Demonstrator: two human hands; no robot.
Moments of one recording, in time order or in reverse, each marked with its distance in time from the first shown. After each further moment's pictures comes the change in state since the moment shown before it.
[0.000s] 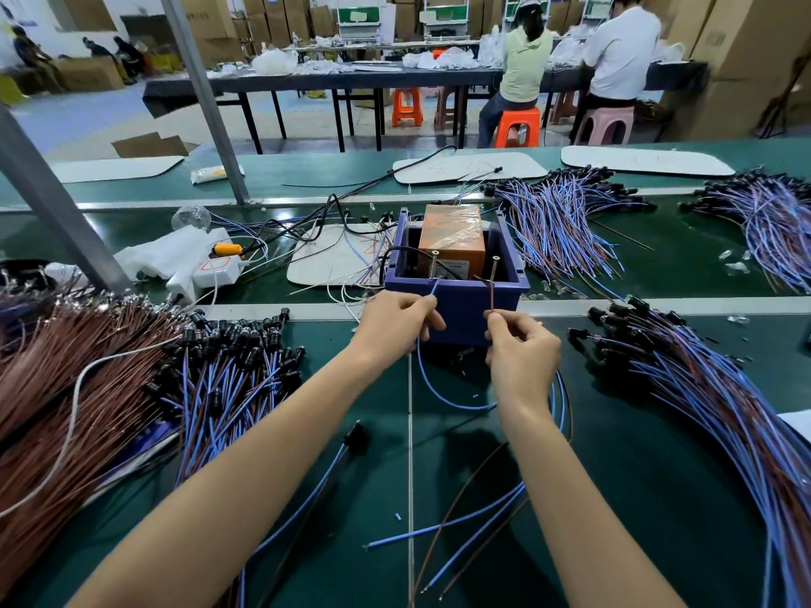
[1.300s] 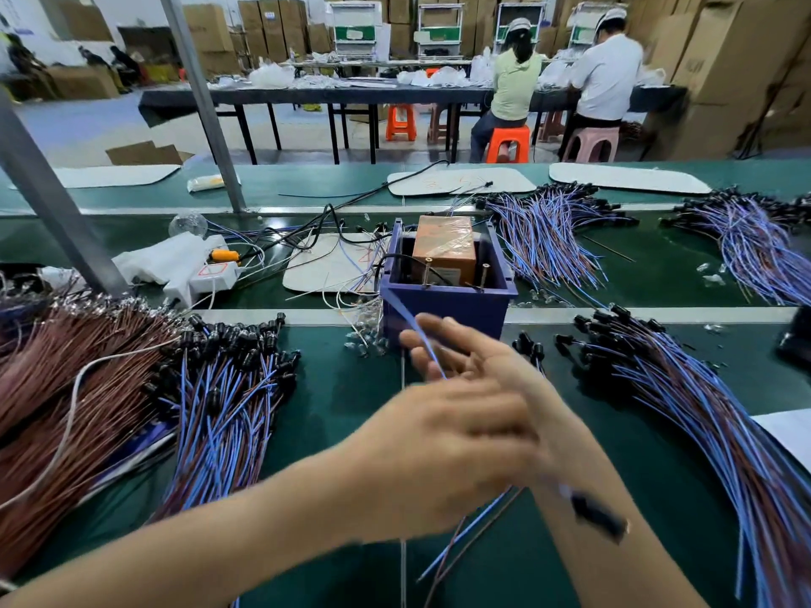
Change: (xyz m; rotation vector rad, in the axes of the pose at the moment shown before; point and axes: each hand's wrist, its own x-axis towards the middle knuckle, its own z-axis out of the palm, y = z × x) left_hand -0.129 0.056 -0.007 0.572 -0.275 1.075; right_hand -0.067 -0.091 -0.009 0.362 -0.310 0.735
